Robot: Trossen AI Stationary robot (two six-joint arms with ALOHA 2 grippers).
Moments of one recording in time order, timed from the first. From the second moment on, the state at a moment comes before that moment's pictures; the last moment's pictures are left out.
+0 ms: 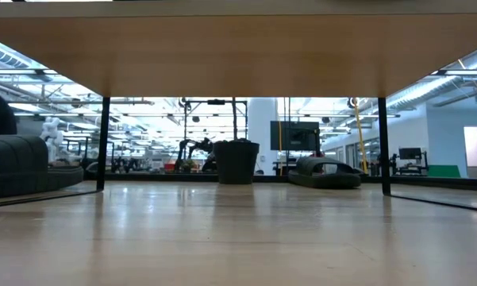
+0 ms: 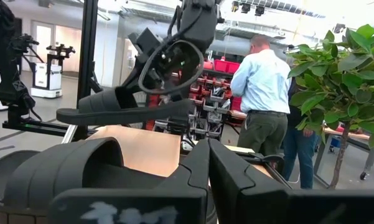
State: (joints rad) left arm 0.00 1.75 1.79 -1.36 0.85 0.41; right arm 0.15 0.14 0.23 0.07 0.15 -0.19
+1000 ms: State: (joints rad) left arm 0.09 1.81 1.65 -1.27 0.95 0.47; right arm 0.15 0.14 0.23 0.07 0.15 -0.19
